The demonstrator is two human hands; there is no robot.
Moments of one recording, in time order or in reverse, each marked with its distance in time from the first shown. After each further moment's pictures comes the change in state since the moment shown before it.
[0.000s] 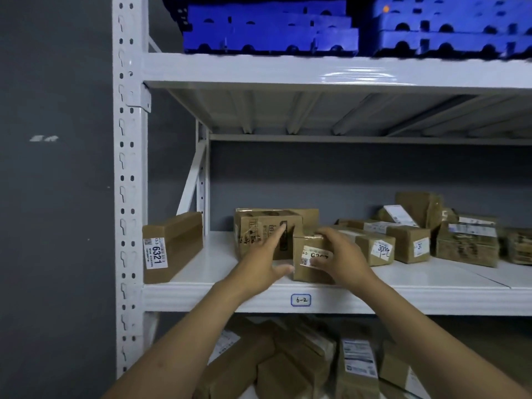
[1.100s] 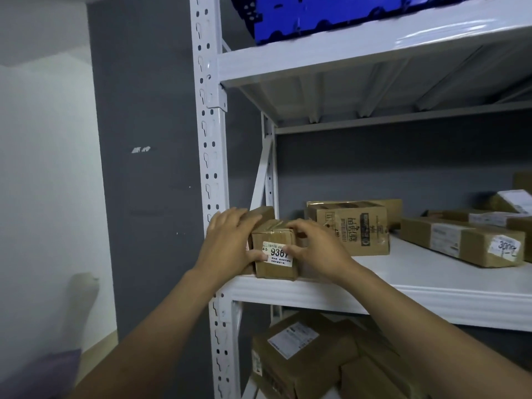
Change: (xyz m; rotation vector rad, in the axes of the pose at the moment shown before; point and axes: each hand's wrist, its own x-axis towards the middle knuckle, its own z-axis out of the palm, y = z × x) left_hand -0.072 -0.078 -0.135 0.839 0.365 -0.060; right_hand 0.029 -0.125 0.117 0.185 -0.162 -0.326
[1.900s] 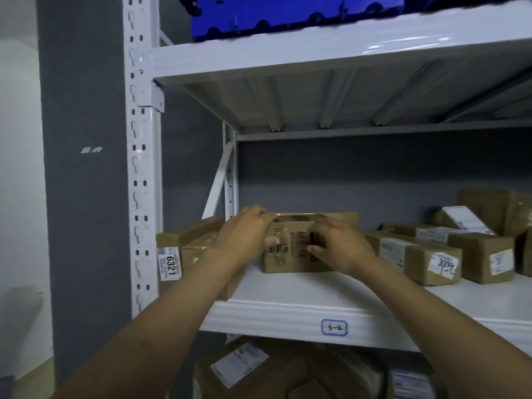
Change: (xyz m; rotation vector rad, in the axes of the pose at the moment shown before) left_hand 0.093 0.106 0.032 -0.112 -0.144 0.121; right_hand 0.008 0.110 -0.101 -0.543 -0.024 0.043
